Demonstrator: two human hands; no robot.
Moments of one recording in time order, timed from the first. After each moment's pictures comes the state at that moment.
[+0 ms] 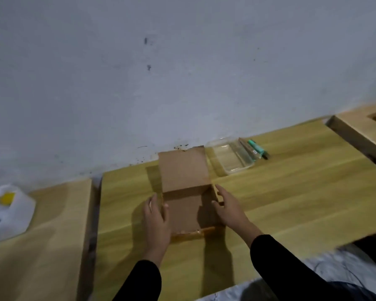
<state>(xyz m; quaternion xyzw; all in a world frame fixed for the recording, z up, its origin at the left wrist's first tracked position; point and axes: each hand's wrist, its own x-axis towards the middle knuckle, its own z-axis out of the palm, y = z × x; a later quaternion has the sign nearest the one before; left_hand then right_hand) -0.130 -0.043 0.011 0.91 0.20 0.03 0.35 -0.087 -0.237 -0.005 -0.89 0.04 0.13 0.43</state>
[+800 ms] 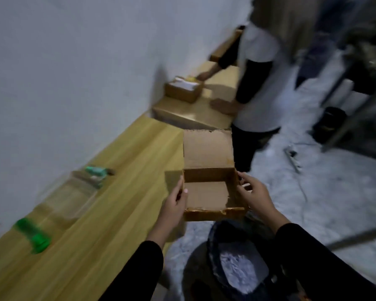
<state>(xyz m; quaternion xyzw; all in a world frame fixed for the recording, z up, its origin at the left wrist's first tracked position) -0.146 -0.396 0.026 0.75 -0.29 -0.30 0.51 -0.304 -0.572 0.049 -0.79 0.42 -0.18 0.41</state>
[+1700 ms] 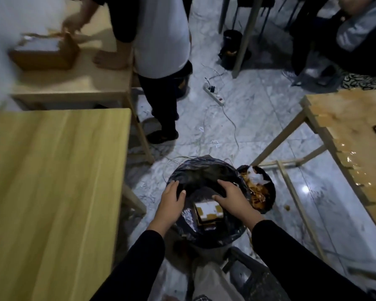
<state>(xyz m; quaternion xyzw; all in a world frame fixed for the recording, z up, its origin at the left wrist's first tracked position) -0.248 -0.492 -0.092 0.72 -0.49 -0.44 0.22 -0.442 -0.545 -0.066 -0.66 0.61 -0.01 0.44</state>
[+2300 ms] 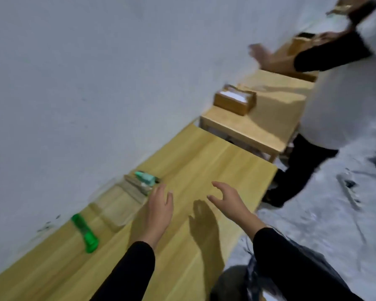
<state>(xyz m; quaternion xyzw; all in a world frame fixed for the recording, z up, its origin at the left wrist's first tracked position) 0.008 -0.319 0.024 0.90 -0.18 -0.10 0.38 -0.091 -0.494 0.039 -0.88 0.27 0.00 0.39</state>
